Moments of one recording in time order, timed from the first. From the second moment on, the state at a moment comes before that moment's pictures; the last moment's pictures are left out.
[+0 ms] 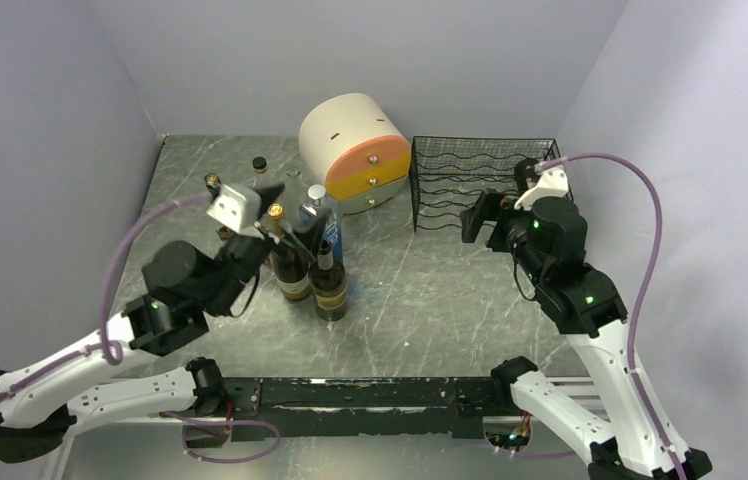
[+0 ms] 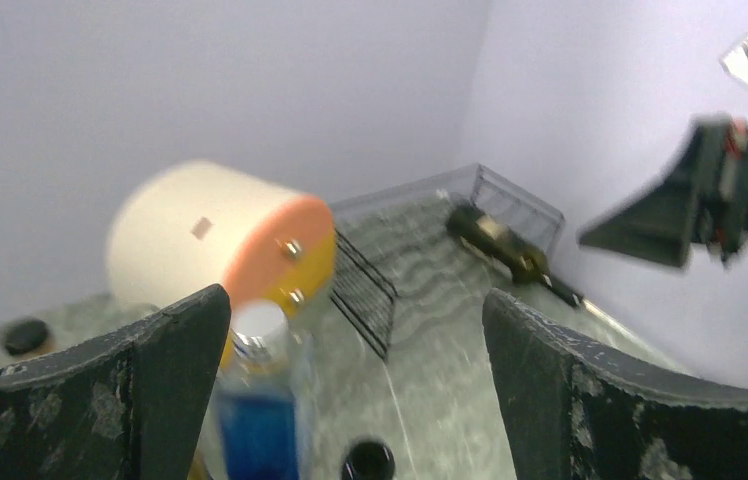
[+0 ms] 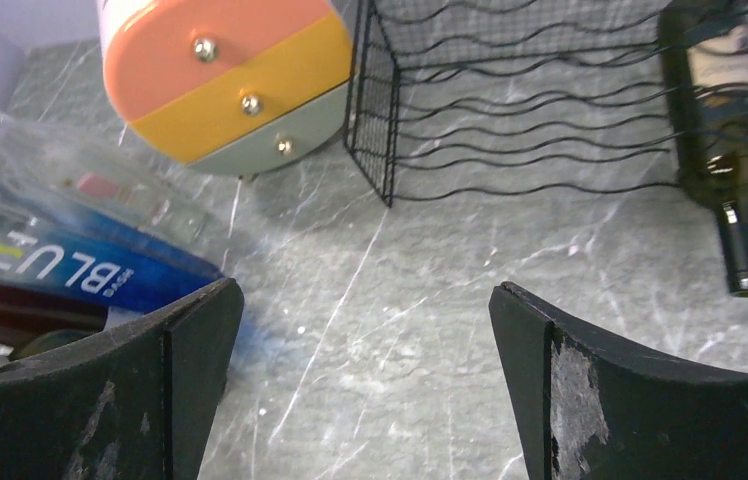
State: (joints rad) left arm -1.08 0.74 0.86 0.13 -0.45 -0.02; right arm 0.41 0.80 1.13 -0.68 0.19 0.34
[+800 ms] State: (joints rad) left arm -0.43 0.89 1.35 -0.07 -0.35 0.04; right arm 0.41 0.85 1.51 -0.58 0.33 0.12
